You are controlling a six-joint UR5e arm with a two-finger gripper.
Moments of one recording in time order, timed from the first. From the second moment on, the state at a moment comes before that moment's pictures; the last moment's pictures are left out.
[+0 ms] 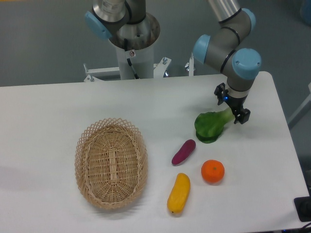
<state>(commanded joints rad) 2.87 -1.95 -1.93 -0.79 1.63 1.90</state>
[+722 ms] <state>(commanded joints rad) 2.87 -1.95 -1.91 -0.79 1.62 1.91</state>
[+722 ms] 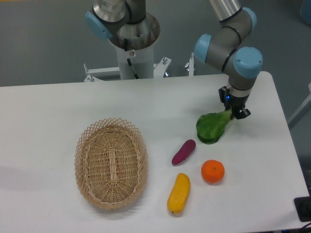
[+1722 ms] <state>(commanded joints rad) 2.90 -1.79 -1.76 -0.93 1.30 1.77</state>
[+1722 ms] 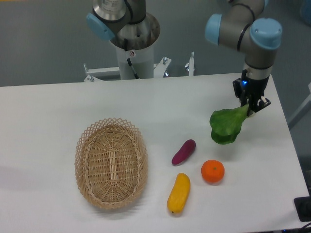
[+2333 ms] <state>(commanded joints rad) 2.71 -1.75 -1.74 -0.91 1.23 1.35</state>
